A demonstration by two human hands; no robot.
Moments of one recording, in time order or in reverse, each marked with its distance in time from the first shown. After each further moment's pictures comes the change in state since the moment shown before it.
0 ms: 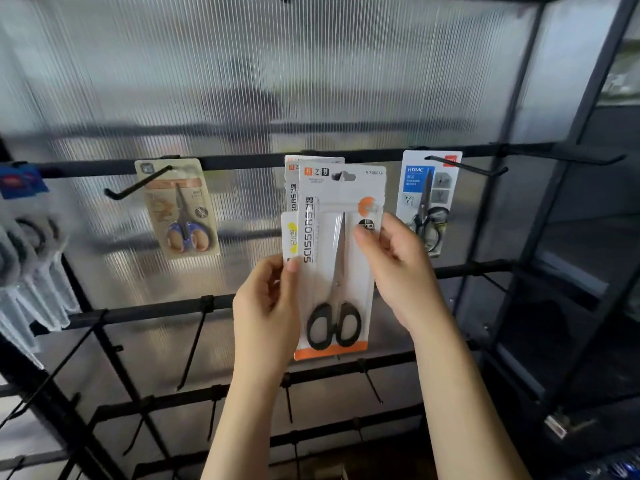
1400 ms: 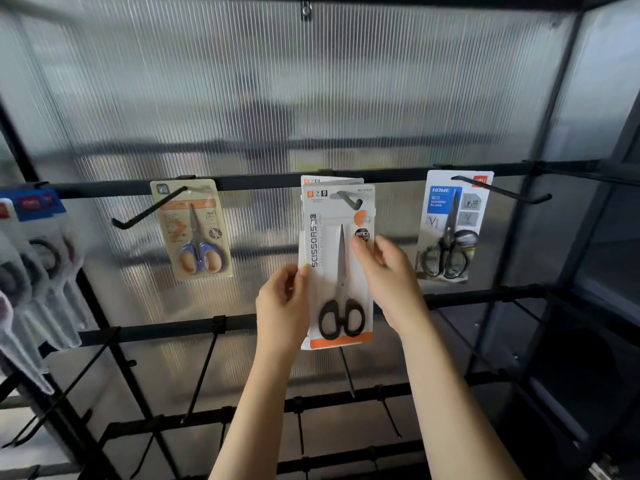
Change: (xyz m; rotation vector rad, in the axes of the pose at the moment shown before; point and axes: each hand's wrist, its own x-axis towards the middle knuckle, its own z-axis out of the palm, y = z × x) left_hand 0.054 -0.054 0.024 0.060 -0.009 -0.145; right_hand 0.053 0.055 0.026 -0.015 0.032 0.167
